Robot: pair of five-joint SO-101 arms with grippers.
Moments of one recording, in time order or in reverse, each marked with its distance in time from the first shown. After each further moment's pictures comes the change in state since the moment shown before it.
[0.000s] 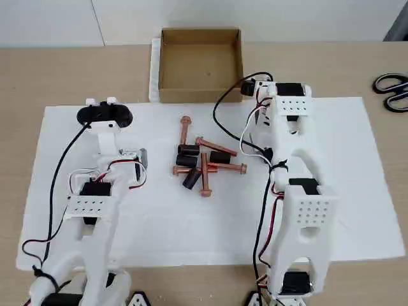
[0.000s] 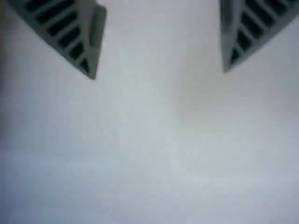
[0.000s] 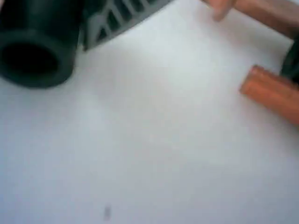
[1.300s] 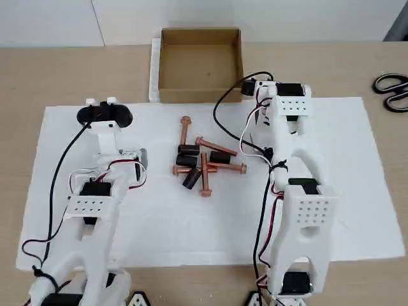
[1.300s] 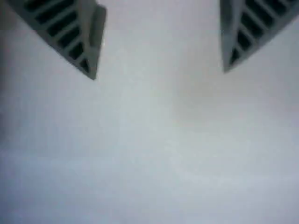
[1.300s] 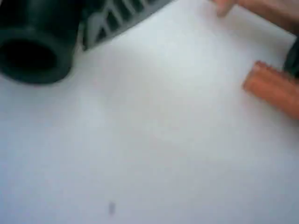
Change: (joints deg) left arm 0.0 0.0 0.0 0.0 0.0; right arm -0.2 -0.6 -0.4 -0.2 0.0
